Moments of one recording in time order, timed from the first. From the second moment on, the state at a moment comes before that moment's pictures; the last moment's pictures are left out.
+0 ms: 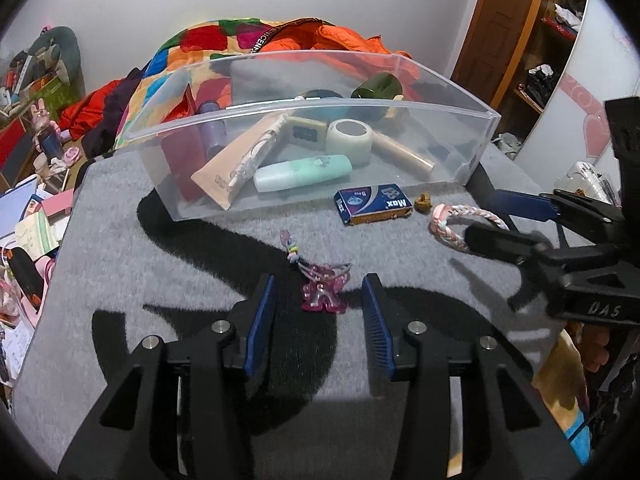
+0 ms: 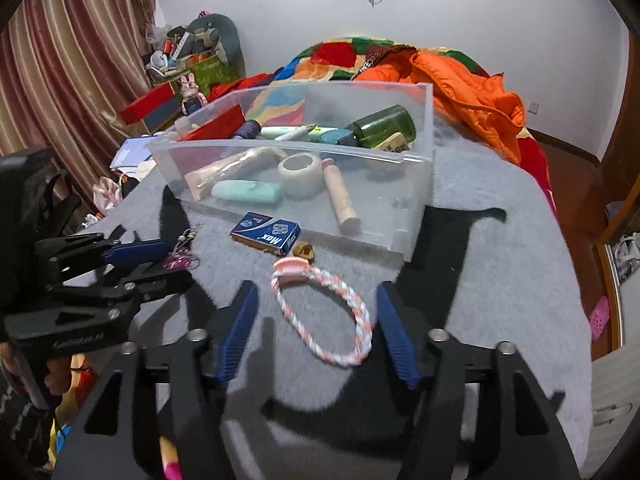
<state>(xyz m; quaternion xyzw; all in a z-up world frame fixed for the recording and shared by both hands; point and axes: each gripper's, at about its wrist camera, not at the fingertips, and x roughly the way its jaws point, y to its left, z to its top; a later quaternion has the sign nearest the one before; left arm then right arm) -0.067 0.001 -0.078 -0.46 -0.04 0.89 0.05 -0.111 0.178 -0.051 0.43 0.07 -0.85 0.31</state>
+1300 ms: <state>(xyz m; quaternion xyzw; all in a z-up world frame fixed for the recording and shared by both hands) -0.073 -0.021 0.004 -0.36 -0.08 0.93 0.04 -0.109 0.170 0.020 0.33 0.03 -0.89 0.32</state>
